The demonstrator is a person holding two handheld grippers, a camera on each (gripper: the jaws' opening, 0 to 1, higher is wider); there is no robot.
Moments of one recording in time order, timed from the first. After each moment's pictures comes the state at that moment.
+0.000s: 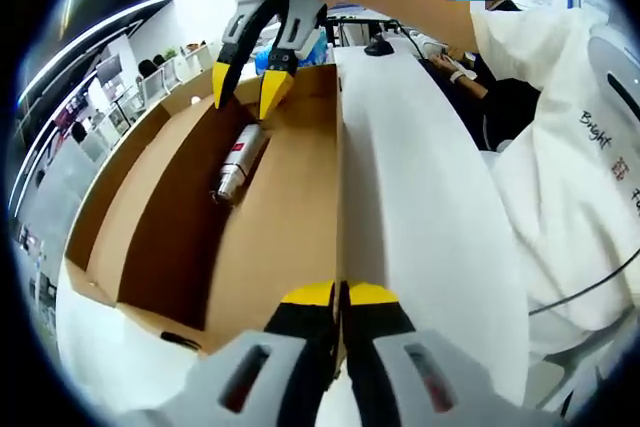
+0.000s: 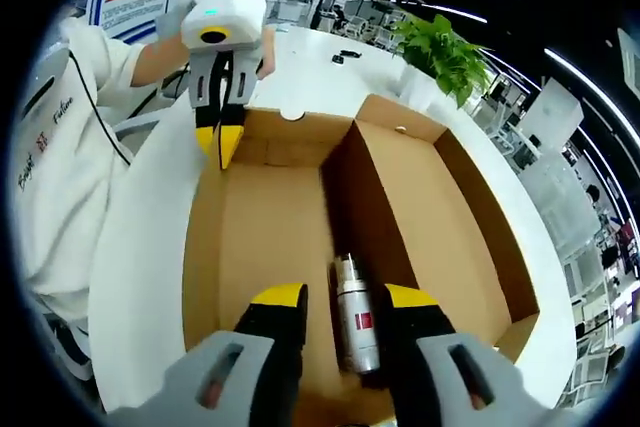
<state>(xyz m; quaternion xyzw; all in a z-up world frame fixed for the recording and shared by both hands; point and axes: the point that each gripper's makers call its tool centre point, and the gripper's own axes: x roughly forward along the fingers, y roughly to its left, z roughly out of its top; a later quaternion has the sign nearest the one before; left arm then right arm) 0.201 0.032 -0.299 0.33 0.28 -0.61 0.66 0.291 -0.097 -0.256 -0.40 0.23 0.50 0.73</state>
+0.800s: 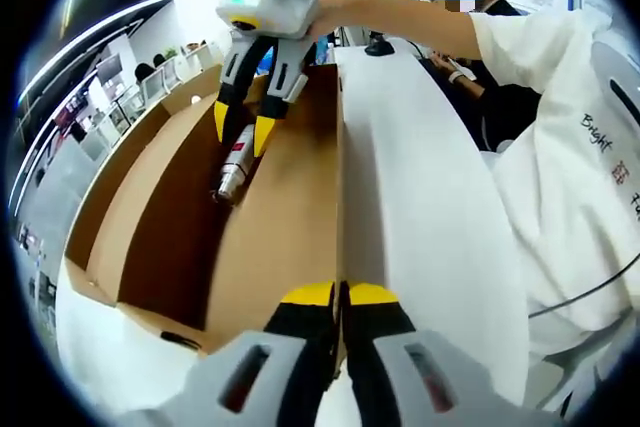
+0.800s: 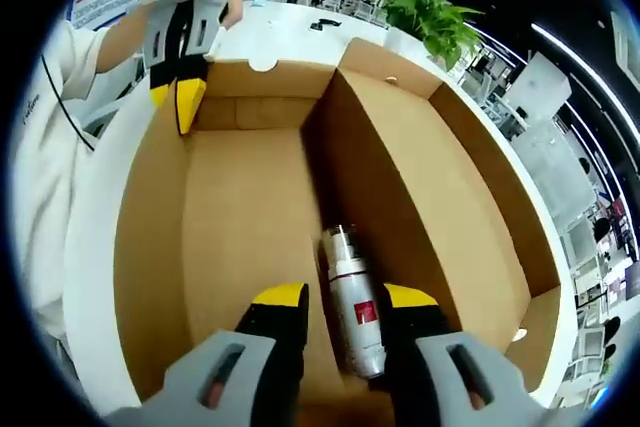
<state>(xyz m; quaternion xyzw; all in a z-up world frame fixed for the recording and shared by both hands) 0.201 0.033 -0.299 0.33 0.28 -0.61 0.66 0.315 -0.092 -0.301 -0.40 0.27 0.46 0.75</state>
